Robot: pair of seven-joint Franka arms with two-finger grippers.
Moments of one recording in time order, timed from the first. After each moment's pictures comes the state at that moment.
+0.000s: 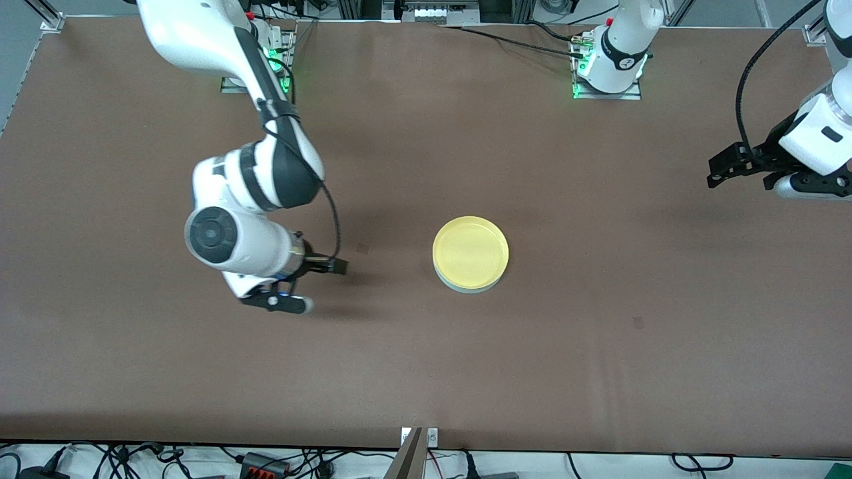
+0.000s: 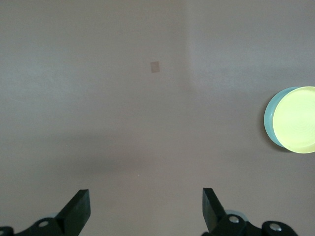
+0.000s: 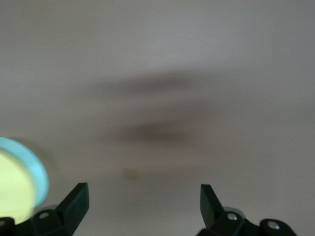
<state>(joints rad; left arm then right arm) 0.01 -0.04 -0.01 -1.74 -0.01 1.72 0.02 0.59 0.69 -0.36 -1.22 0.32 1.76 0.35</state>
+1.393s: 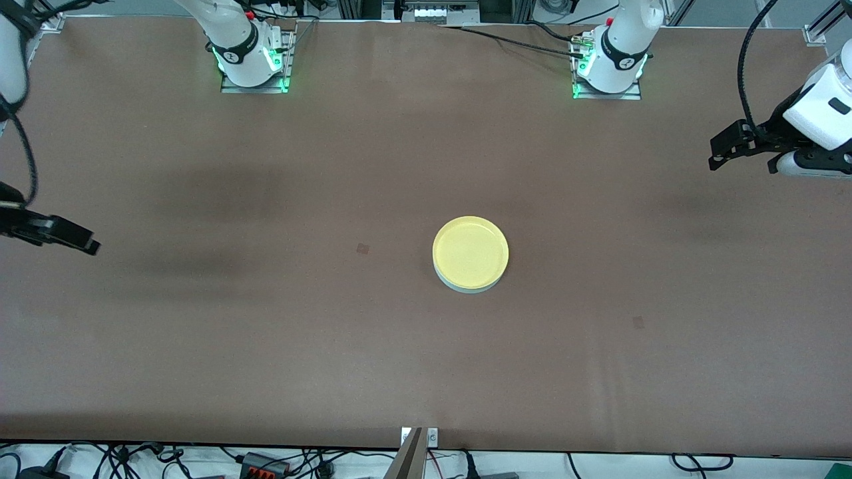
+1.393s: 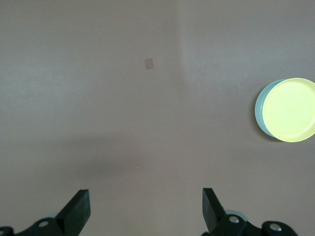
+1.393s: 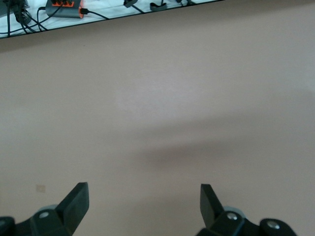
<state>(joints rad) 0.02 -0.06 -0.05 -1.70 -0.01 1.65 0.02 0.02 0.29 -0.12 -1.33 0.07 1.71 0.06</state>
